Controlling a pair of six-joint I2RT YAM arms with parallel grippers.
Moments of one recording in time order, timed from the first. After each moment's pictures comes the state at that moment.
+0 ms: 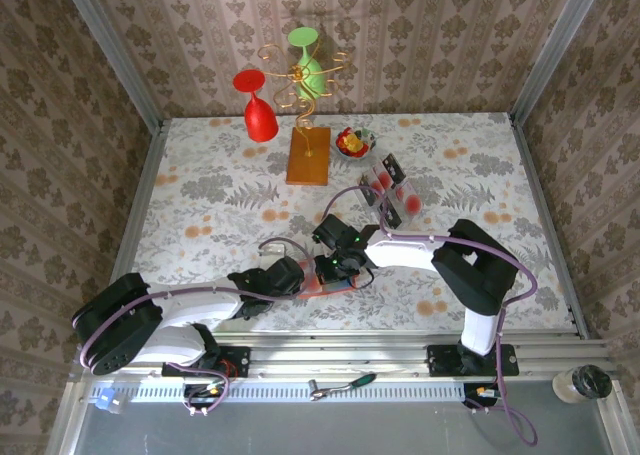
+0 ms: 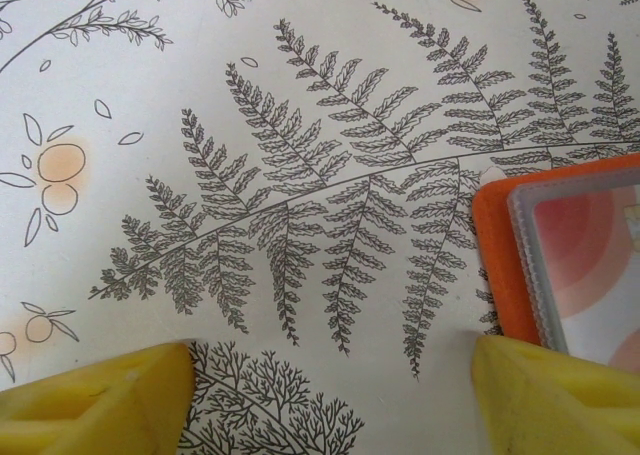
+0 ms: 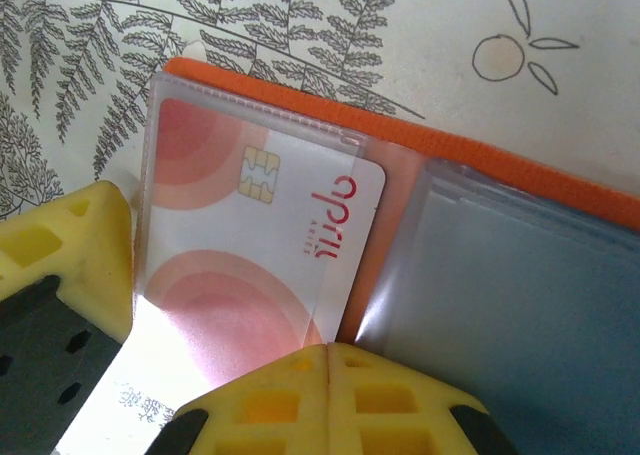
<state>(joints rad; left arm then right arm) -1.01 1.28 0.41 -0.21 -0.46 -0.78 0.87 1.82 1.05 -0.37 -0.22 0.60</state>
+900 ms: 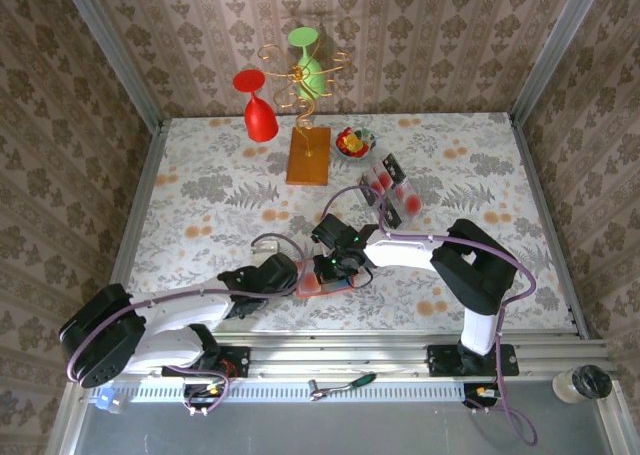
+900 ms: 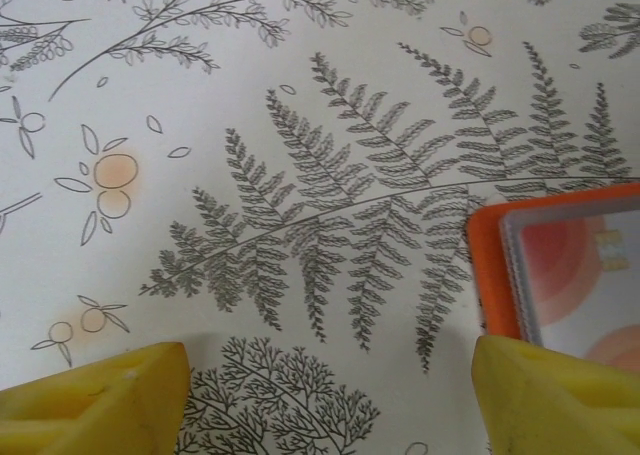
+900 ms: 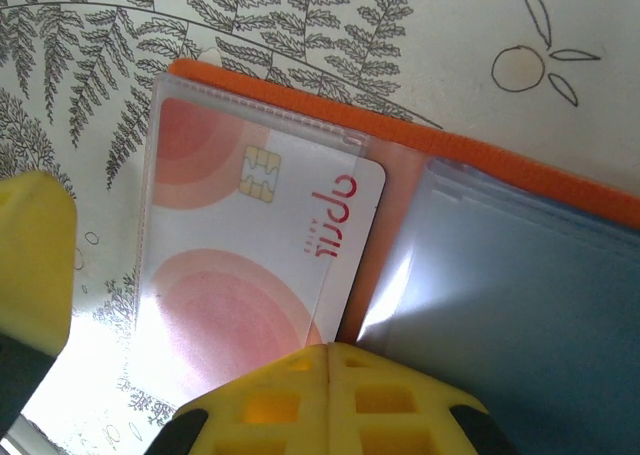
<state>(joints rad) -0.98 1.18 0.41 -0.27 -0.44 -0.80 0.87 1.83 1.05 -0.36 -0.22 0.61</state>
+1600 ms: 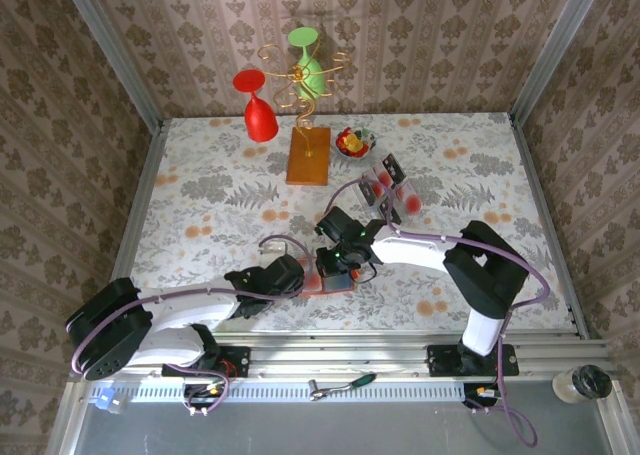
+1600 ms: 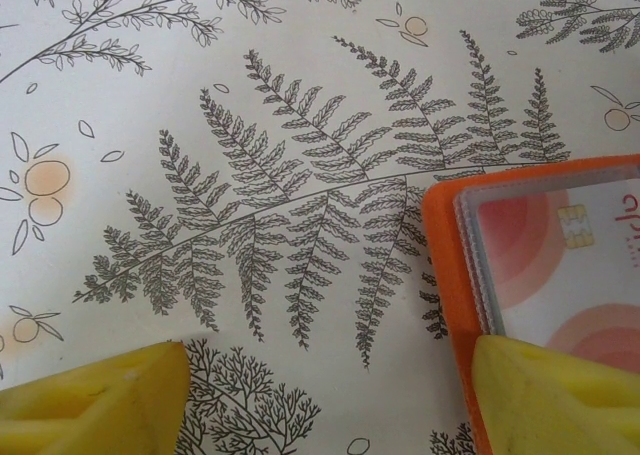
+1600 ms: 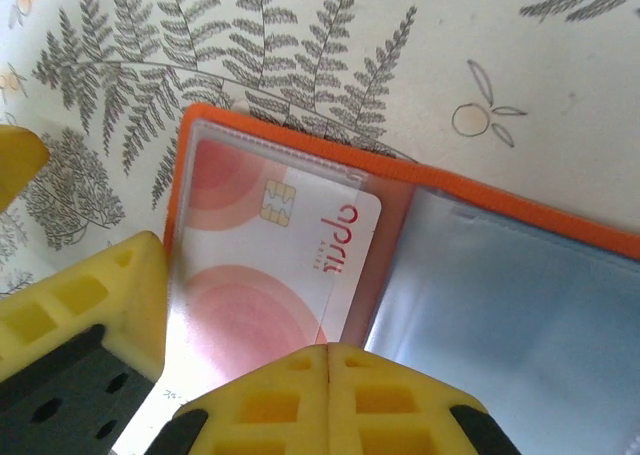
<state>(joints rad) -1.03 1.23 0.43 -0.24 -0.44 -0.80 0.83 1.76 1.05 -0.38 -0.22 0.60</state>
